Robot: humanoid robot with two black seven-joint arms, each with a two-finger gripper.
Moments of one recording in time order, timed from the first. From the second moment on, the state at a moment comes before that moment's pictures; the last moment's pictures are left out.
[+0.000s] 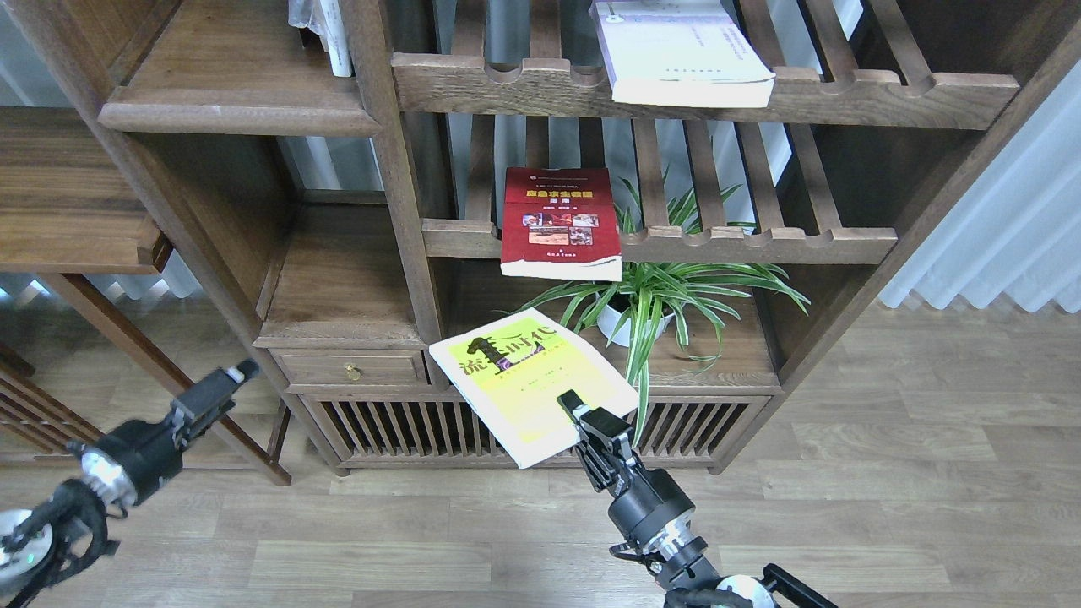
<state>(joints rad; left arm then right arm) -0.21 0.46 -1.02 -0.91 -0.22 -0.49 0.28 -0.02 0.02 0.84 1.07 0.28 0.58 0.03</state>
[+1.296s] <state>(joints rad) 0.11 0.43 -0.92 -1.30 -0.52 -0.49 0.28 -0.02 0.01 0.64 1.16 0.28 0.58 0.02</state>
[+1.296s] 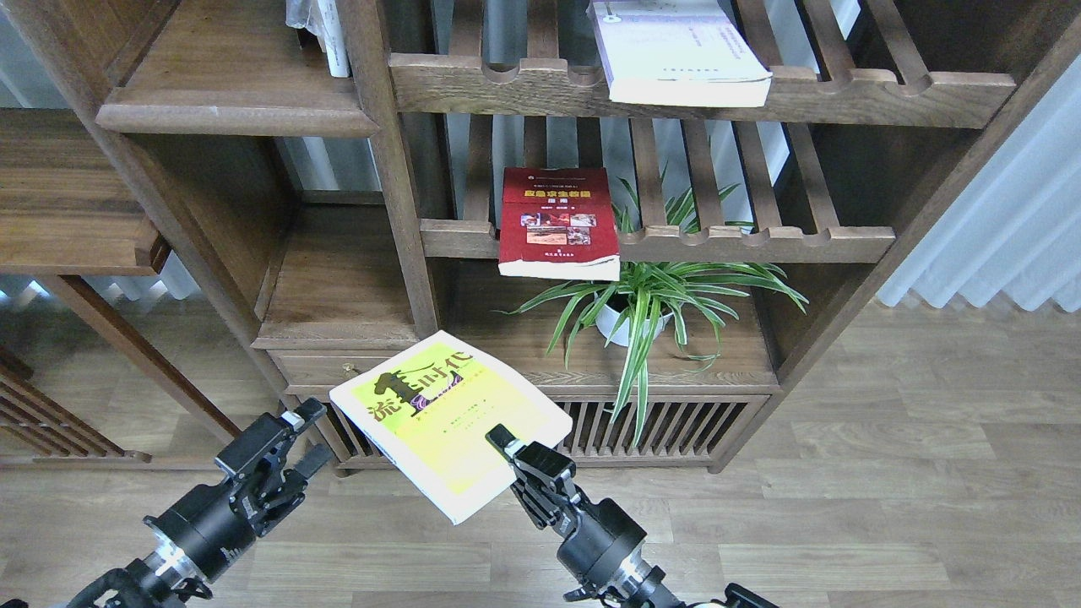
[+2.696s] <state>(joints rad) 0.10 0.29 -0.91 -1.21 -0.42 -0.49 0.28 -0.05 0.02 0.62 1.17 0.27 0.58 0.00</state>
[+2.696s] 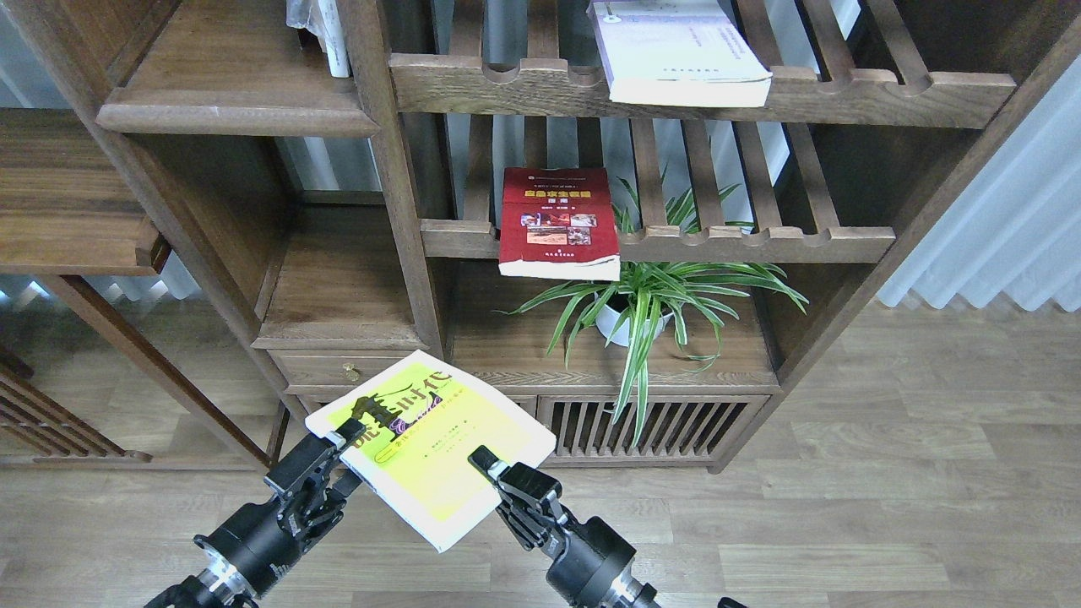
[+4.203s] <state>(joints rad) 0.14 0.33 -0.84 -1.21 -0.44 -0.49 0.25 -0.10 0.02 0.59 1.15 0.20 0.58 0.00</state>
